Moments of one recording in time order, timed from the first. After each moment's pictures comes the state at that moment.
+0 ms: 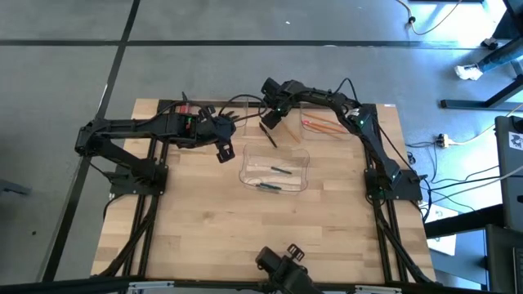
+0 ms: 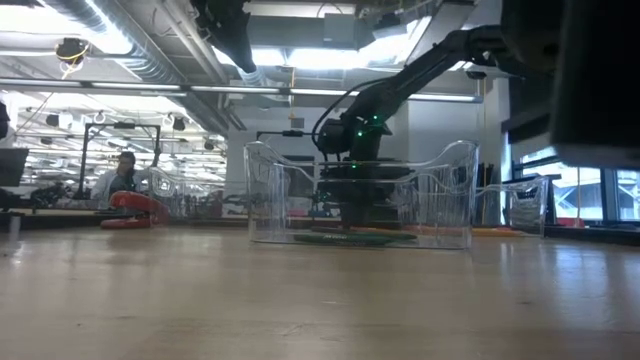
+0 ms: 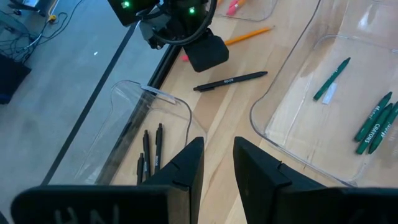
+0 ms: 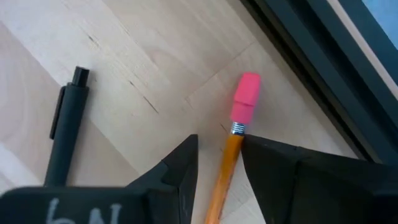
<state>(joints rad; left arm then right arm) 0.09 1.33 1.33 -0.93 -0.51 -0.15 -0.63 2.39 1.96 -0.89 0.01 0.07</state>
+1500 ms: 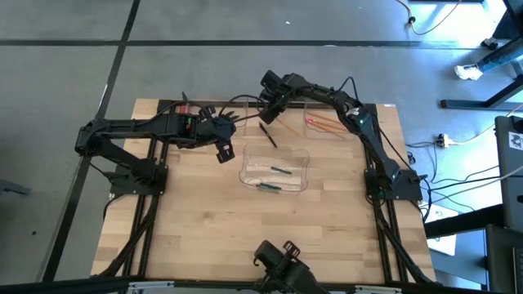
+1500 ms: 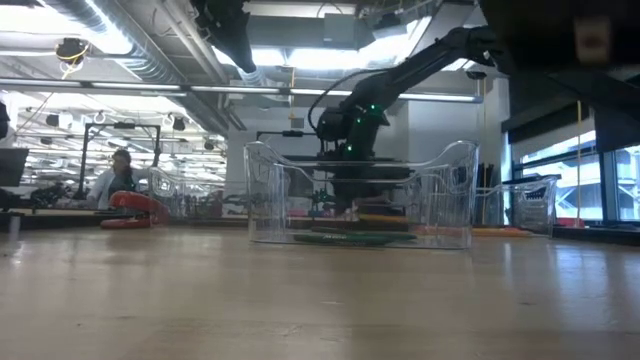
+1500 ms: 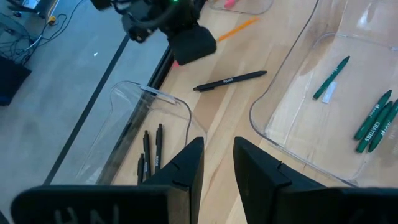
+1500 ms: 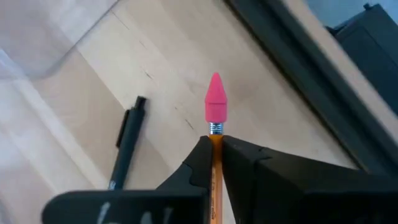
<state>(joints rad) 0.08 1.33 1.33 -0.94 -0.51 -0.15 -0.64 2.40 2.08 -0.94 -0.14 0.07</state>
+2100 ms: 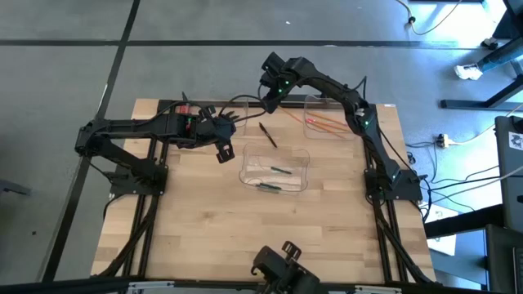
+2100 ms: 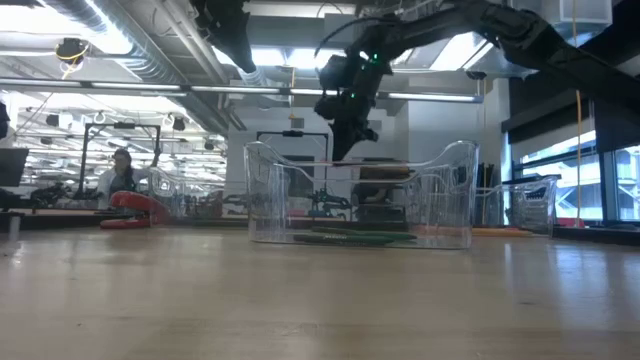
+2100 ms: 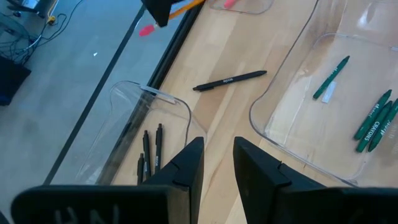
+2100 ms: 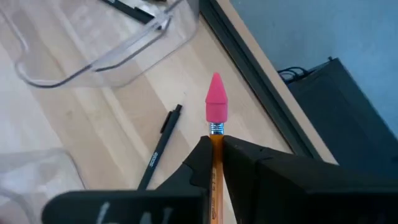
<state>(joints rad) 0.08 1.33 1.33 -0.94 -0.51 -0.15 -0.62 2.33 2.35 -1.19 -0.11 -0.01</state>
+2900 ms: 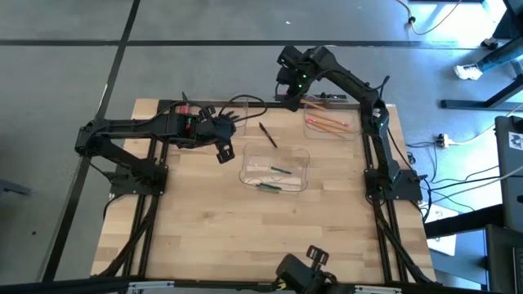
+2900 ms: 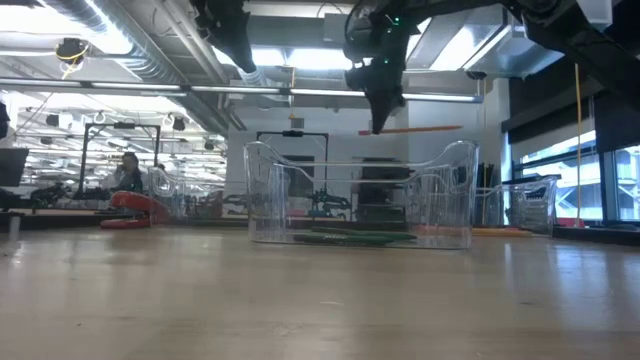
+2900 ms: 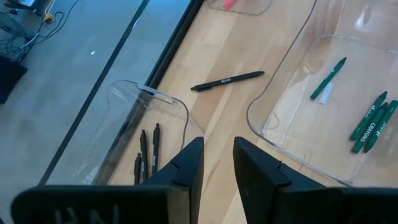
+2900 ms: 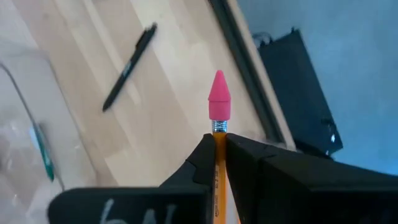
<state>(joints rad) 0.08 1.33 1.33 -0.93 -0.50 -0.16 -0.63 2.16 2.35 -1.48 0.02 -0.22</state>
